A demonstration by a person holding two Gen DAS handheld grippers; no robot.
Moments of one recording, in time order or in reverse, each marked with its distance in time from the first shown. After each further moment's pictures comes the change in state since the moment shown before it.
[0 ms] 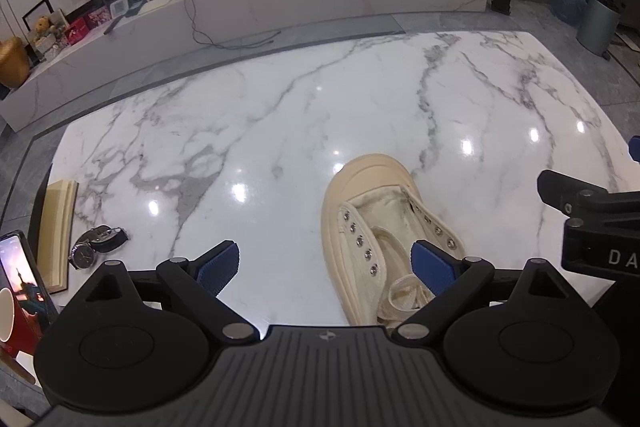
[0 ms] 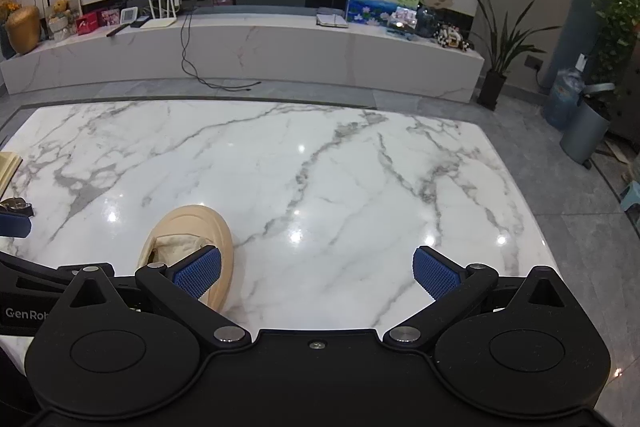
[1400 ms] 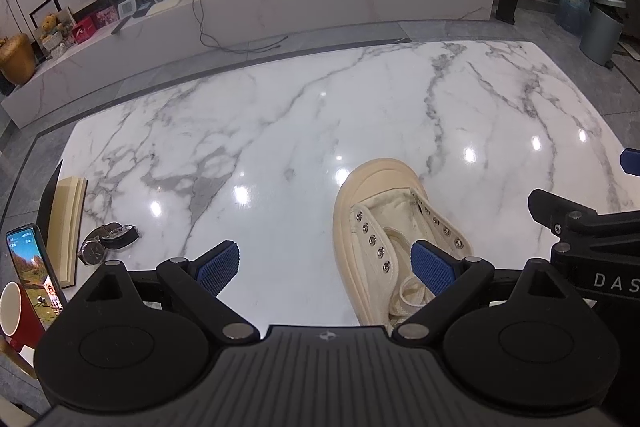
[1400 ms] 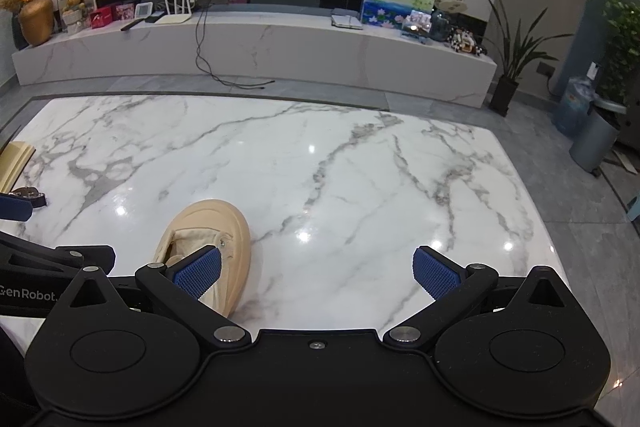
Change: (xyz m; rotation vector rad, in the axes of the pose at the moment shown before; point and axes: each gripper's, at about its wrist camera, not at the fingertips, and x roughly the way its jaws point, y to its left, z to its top) left arm -0.011 0.014 -0.004 -0.012 -0.010 0.002; right arm -0.003 0.013 -0.003 -0.036 0.003 0.031
